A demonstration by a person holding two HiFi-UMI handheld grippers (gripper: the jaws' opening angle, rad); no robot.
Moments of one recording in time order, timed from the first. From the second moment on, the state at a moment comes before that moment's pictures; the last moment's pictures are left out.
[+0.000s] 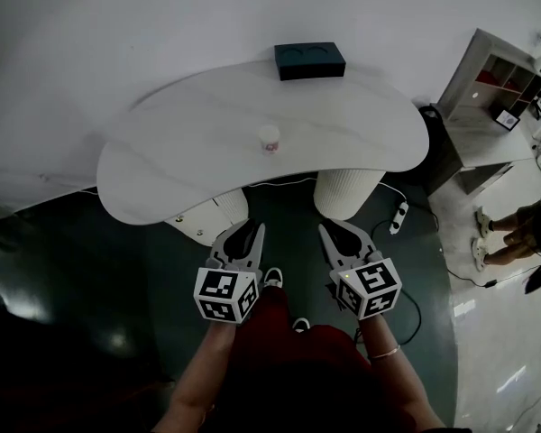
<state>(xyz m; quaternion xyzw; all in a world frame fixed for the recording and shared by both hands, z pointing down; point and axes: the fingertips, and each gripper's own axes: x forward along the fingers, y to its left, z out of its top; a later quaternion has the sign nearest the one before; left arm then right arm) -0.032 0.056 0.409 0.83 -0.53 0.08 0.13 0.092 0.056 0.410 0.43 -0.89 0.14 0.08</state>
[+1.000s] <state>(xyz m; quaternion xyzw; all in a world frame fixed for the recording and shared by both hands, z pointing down) -0.062 -0.053 0.452 0.85 -0.49 0.11 0.17 0.066 -0.038 0.456 0.45 -0.86 0.19 0.13</state>
